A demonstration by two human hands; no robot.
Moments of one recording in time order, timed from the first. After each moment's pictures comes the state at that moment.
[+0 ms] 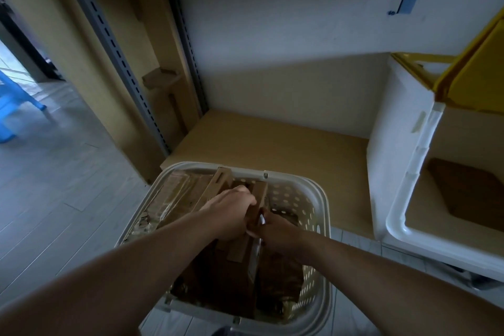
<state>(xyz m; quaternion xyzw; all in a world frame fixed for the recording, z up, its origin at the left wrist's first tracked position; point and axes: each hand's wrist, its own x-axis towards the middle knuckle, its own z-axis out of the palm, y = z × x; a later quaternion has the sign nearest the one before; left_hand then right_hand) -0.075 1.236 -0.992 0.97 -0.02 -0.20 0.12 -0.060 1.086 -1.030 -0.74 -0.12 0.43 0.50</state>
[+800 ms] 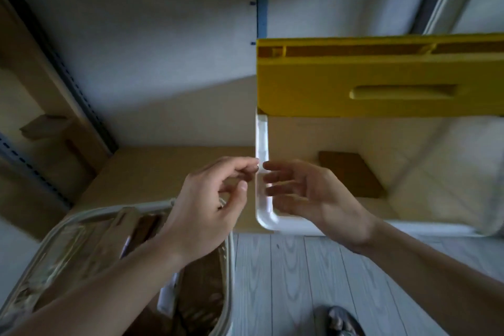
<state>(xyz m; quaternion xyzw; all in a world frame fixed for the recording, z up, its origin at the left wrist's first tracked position) -0.089 1.078 -0.894 0.84 -0.24 0.14 0.46 -0.088 0.859 -0.900 -0.76 -0.14 0.09 0.63</state>
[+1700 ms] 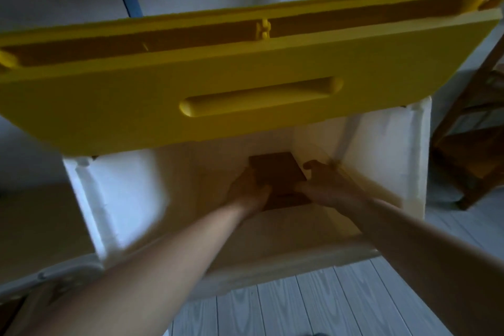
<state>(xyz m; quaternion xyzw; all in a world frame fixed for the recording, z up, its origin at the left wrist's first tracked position) 0.071 0.834 -1.009 0.90 -0.07 -0.18 0.39 0.011 0.674 -0.961 -0.90 0.17 0.12 0.39</state>
